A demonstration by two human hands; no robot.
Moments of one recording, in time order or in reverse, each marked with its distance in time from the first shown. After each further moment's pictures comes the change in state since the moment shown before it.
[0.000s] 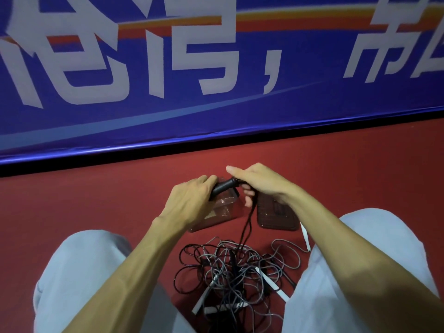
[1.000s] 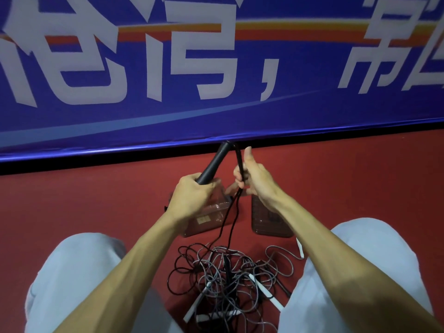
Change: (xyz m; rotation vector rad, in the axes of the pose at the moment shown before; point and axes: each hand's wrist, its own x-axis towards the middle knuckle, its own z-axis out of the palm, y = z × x) left_hand 0.015 0.014 -0.002 -1.165 0.075 -0.608; right_hand 0.012 0.005 0.004 0.264 0.187 -0.198
